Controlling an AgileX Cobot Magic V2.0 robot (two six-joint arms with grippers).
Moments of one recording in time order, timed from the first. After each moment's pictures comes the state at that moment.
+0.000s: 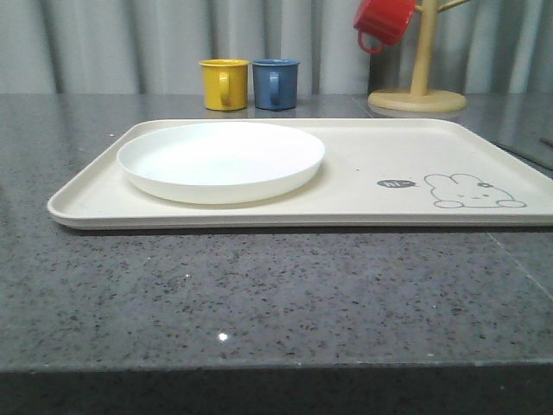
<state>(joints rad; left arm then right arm) -0.12 0.04 -0.39 -0.05 0.48 0.18 0.06 1.31 -1.07 -0.08 0.85 0.11</state>
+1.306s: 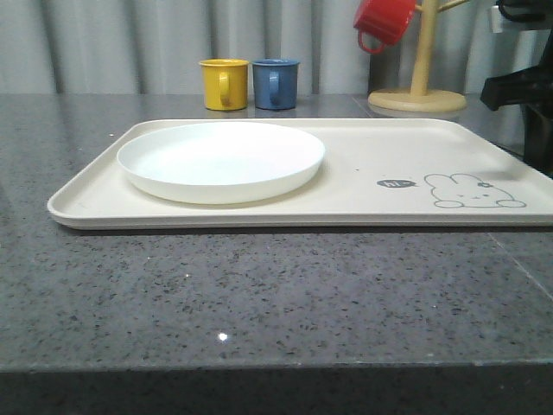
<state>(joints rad) -0.12 0.04 -0.39 -0.05 0.48 0.18 0.09 1.65 -1.22 -0.05 0.85 0.11</state>
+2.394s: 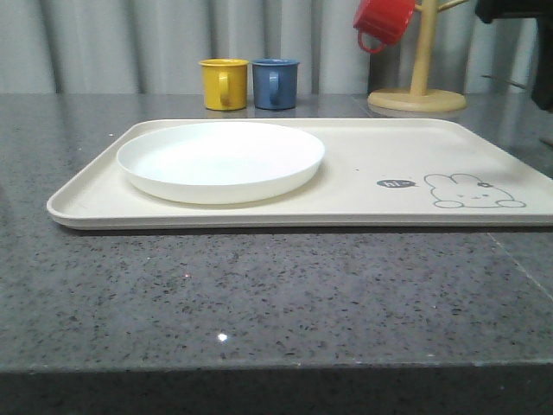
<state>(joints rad) -0.12 0.04 -0.39 -0.05 0.48 0.18 0.24 1.50 -1.28 -0.08 0.96 0.30</state>
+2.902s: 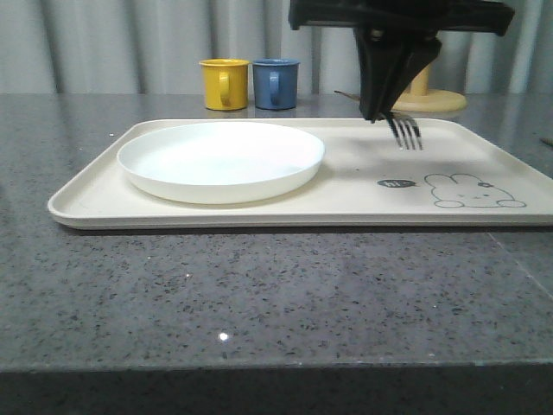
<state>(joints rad) -0.12 0.04 -0.39 -0.05 0.48 0.18 0.51 1.77 -1.57 -0.09 1.05 0.52</state>
